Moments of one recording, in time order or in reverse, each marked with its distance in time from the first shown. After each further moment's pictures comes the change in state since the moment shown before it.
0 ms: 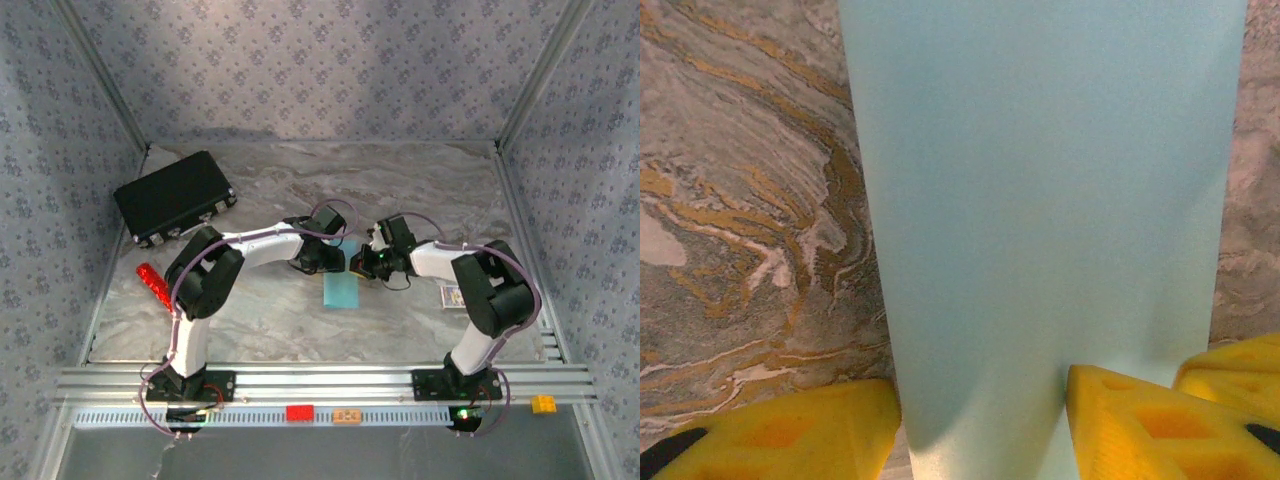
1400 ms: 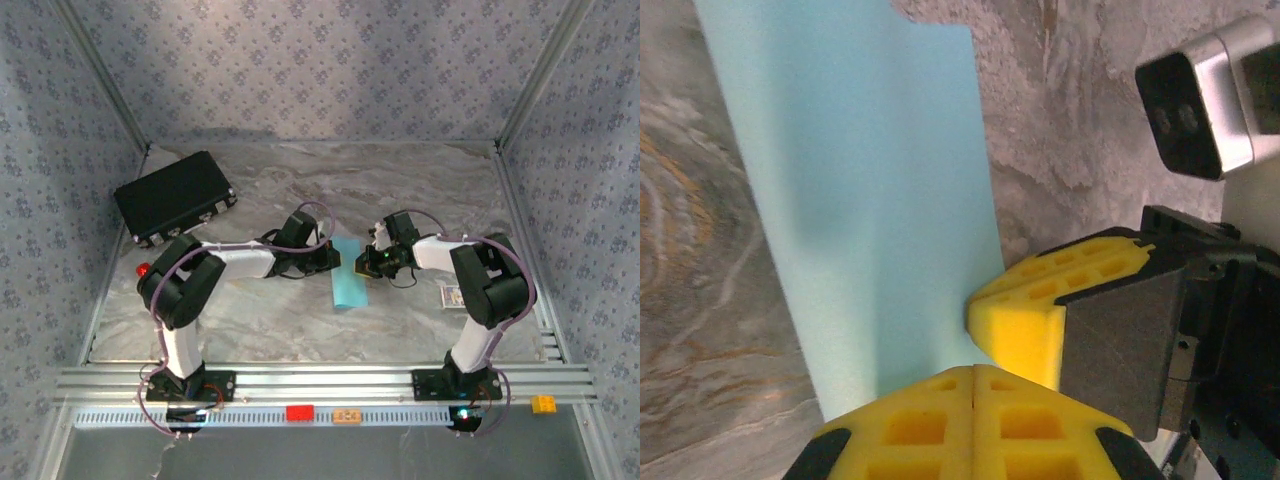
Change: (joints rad) left arm 0.078 -0.164 -0.380 0.676 0.363 -0.151; right arm -0.069 0.052 0.045 -0.114 -0.052 -0.211
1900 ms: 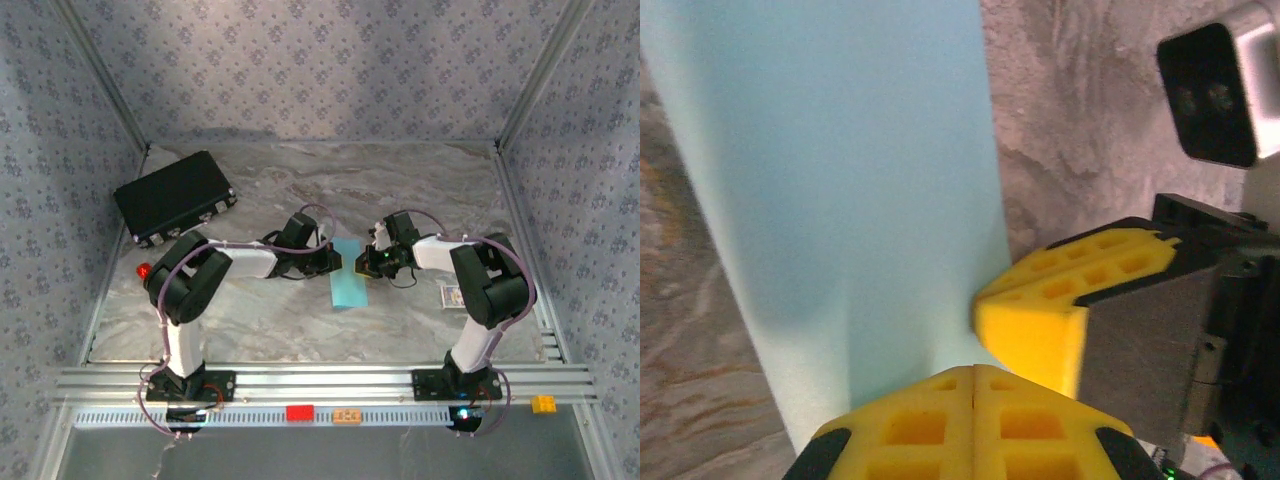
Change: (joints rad) left arm 0.011 0.044 -0.005 0.035 0.041 -0.002; right arm 0.000 0.000 0.000 0.000 0.000 0.001
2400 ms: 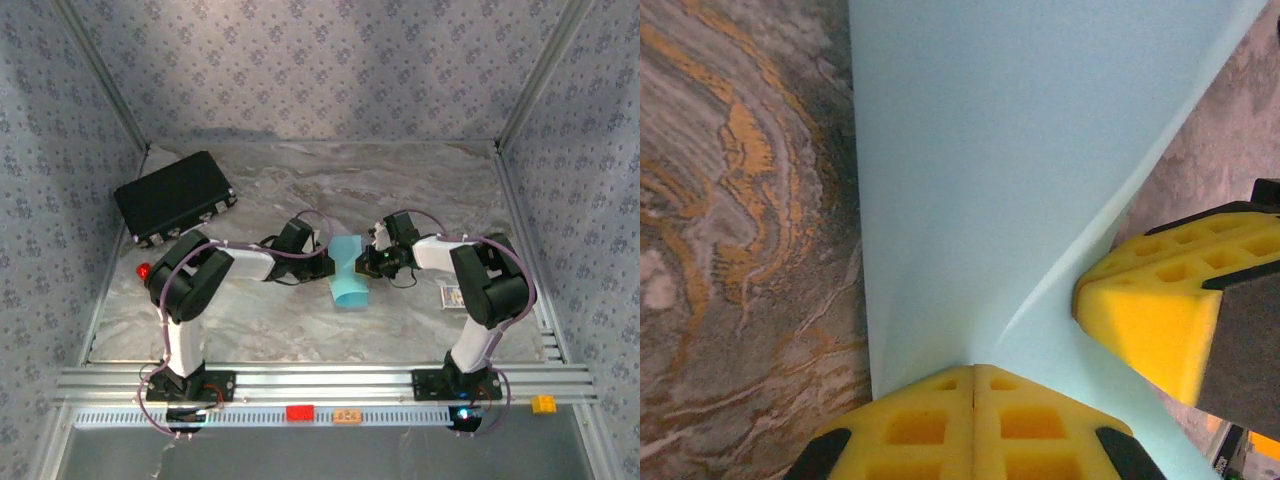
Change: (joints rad) left arm 0.013 0.012 -0.045 -0.007 -0.033 0.061; right arm 0.000 0.000 0.000 0.000 0.000 0.000
